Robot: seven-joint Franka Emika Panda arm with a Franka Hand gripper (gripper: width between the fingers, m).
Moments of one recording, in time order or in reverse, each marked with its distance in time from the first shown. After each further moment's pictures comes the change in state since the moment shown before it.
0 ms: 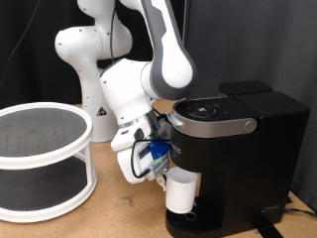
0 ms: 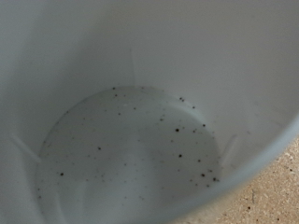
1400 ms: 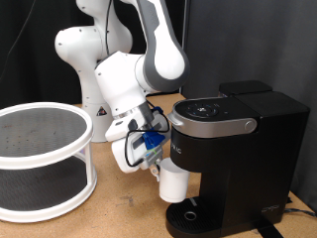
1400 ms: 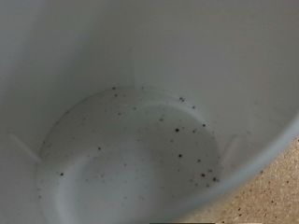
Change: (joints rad) arm 0.000 -0.086 0.000 -0.091 -0.003 -0.002 -0.003
